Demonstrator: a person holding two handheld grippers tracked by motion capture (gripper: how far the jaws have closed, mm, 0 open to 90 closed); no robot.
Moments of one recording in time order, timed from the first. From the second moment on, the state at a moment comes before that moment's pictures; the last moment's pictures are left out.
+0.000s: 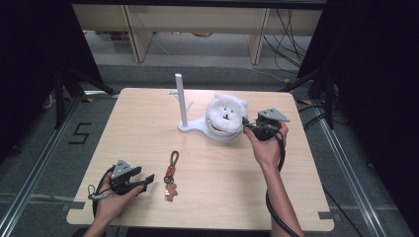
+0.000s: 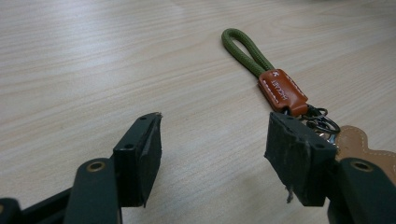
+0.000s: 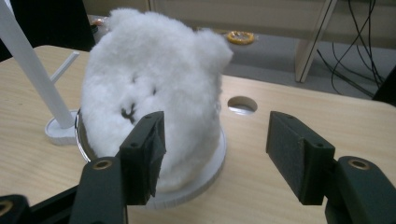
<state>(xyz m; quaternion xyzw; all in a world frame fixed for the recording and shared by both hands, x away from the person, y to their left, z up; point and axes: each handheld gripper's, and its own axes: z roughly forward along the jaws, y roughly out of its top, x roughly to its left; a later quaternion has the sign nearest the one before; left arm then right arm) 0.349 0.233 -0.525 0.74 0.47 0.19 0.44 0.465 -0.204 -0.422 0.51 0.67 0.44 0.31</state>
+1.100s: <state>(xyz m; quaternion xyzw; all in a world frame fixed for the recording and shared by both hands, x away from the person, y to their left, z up) 0.358 0.215 -0.497 0.76 0.46 0.15 0.43 0.401 -0.241 -0.456 0.54 0.68 0.42 0.26</state>
